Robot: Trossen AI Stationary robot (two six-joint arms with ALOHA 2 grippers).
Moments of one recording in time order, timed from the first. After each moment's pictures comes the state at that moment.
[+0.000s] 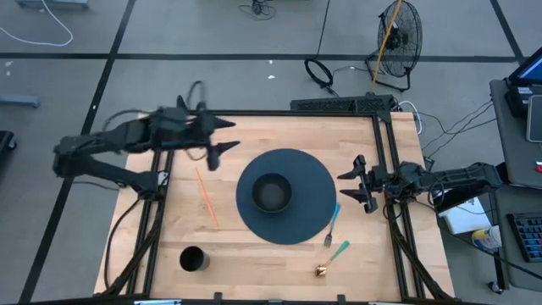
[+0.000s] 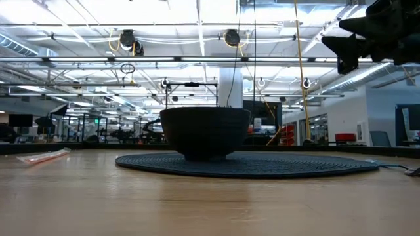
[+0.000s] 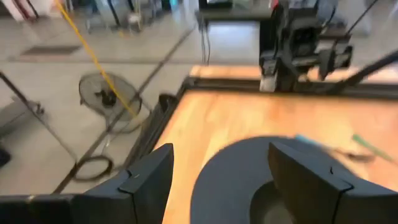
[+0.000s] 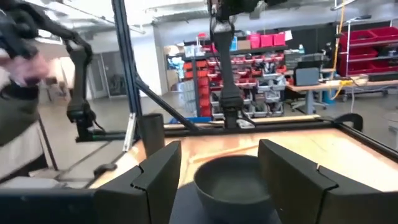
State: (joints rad) left arm 0.11 1.05 1.23 -0.50 -0.20 0.06; right arm 0.07 0.25 0.02 0.39 -0.03 0.12
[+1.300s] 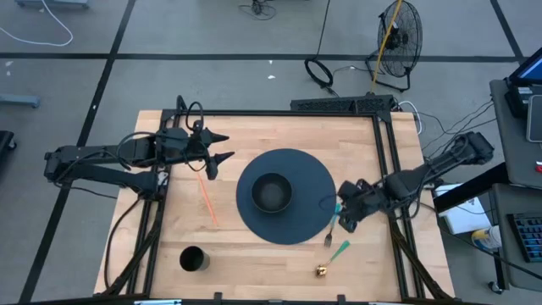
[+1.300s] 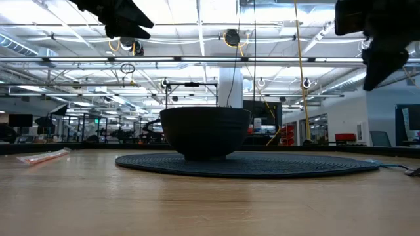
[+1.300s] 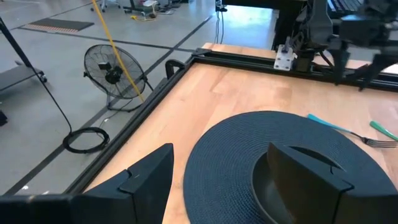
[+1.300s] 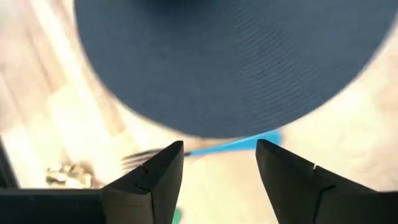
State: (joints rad) left arm 0.12 0.88 0.80 -0.27 -0.24 -0.05; right arm 0.46 1.12 0.81 -0.83 0.20 1.01
